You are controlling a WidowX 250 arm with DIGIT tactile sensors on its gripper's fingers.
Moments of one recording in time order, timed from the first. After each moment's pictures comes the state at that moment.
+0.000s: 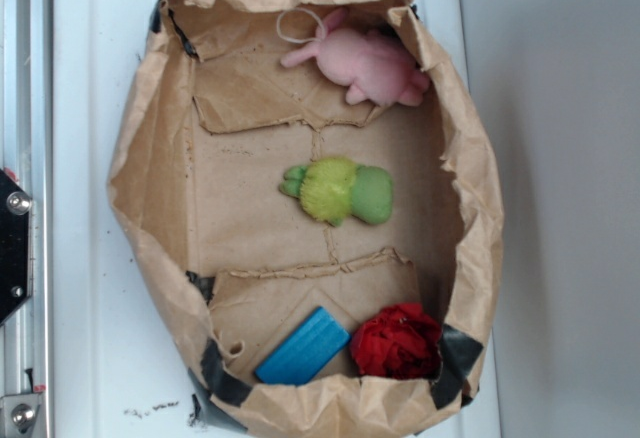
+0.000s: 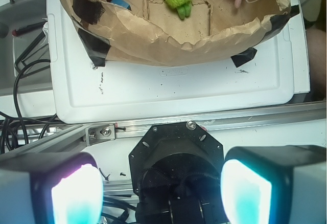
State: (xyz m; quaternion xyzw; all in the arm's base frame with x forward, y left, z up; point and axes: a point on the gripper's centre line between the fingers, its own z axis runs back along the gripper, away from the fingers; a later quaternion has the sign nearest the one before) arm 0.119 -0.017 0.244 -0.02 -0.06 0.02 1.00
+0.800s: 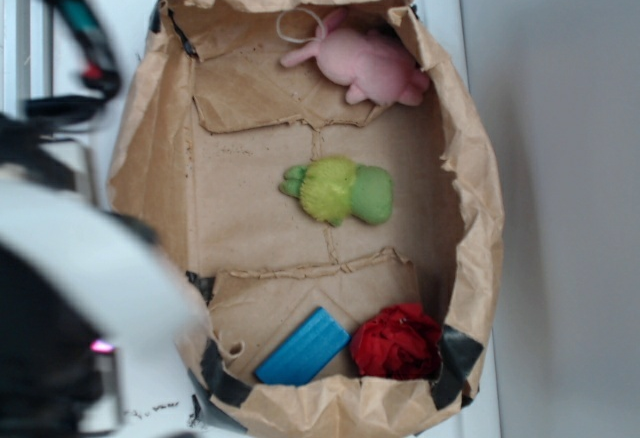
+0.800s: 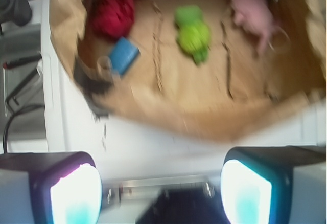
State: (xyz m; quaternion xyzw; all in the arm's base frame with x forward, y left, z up) arm 0.217 -0.029 0.201 -0.02 -0.09 0.03 1.00
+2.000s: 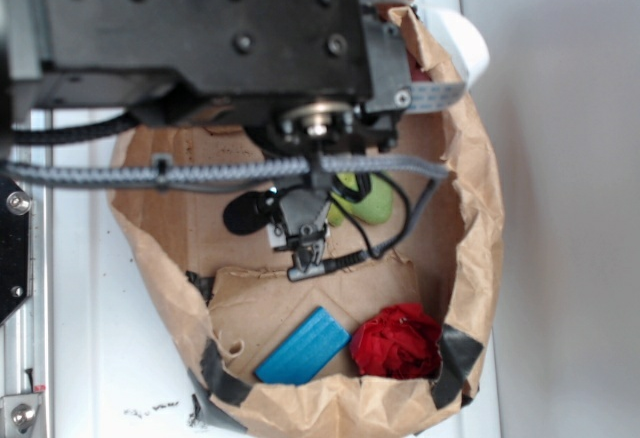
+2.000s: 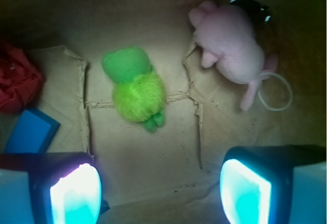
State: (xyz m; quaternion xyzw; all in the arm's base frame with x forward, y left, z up) arm 0.274 0.042 0.129 0.03 -0.08 0.08 0.99
